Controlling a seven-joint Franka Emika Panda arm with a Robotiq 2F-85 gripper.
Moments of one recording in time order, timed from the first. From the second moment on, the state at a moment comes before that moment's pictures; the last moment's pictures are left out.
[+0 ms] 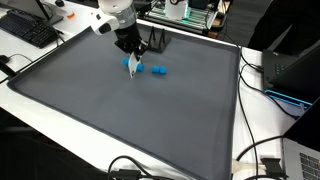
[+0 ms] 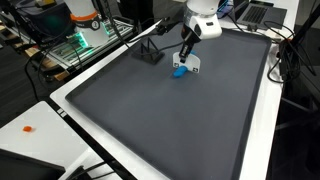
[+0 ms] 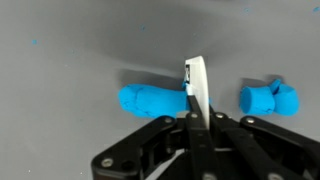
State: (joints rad) arm 0.03 0.44 0.05 -1.95 0.00 2.22 -0.13
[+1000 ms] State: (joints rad) arm 0.03 0.44 0.07 -1.95 0.05 2.15 -0.12
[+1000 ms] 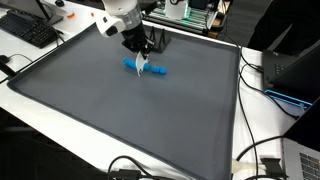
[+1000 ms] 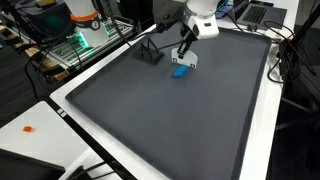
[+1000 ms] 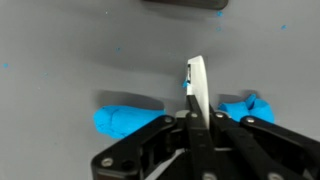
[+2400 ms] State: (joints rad) arm 0.03 0.38 0.02 -1.94 -0.04 2.15 -0.12
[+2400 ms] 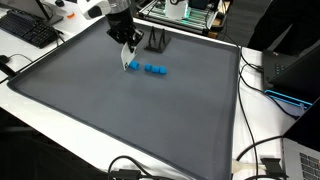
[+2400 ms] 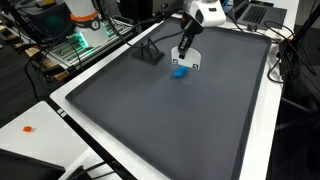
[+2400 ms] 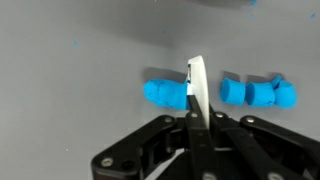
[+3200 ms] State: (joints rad) arm 0.03 0.41 0.02 -1.97 -0.04 2.22 -0.12
